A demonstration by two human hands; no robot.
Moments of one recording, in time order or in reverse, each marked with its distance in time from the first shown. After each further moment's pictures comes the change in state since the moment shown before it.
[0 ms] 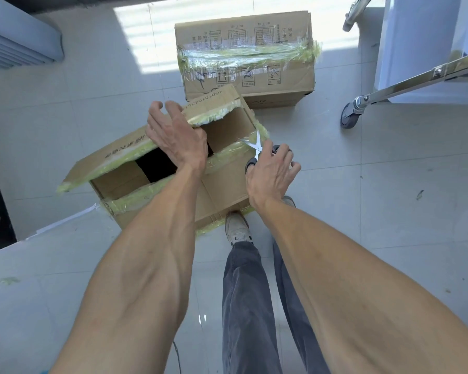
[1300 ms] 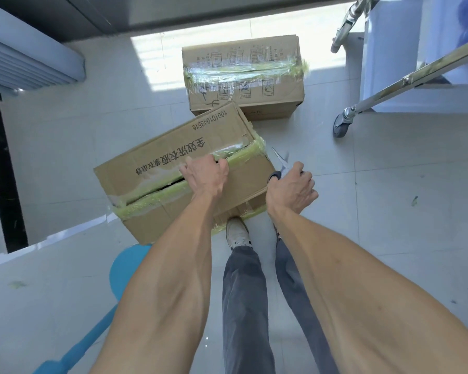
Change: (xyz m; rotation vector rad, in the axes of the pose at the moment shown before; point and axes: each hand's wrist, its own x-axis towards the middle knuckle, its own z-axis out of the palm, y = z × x) left_hand -0.087 -0.001 -0.021 0.118 -0.461 0.021; right_hand -0.038 0.061 -0.026 0.238 0.008 0.330
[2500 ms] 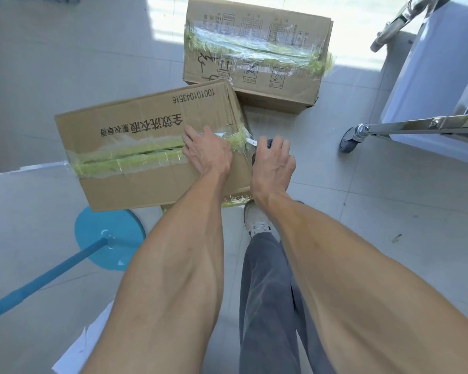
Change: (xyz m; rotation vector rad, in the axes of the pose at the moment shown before) left_hand 0.047 0.094 0.061 -0.149 0.110 -0.364; right_hand 0.112 -0.030 0.014 -0.372 -0.091 -0.722
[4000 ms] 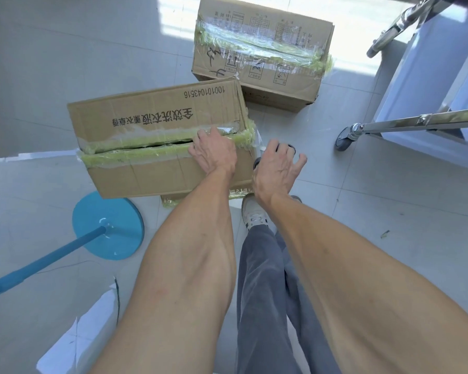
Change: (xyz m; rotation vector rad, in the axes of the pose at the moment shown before) left_hand -0.036 -0.016 -0.025 -0.045 -0.063 -0.010; right_hand -0.041 0.003 -0.013 -0.044 0.002 0.065
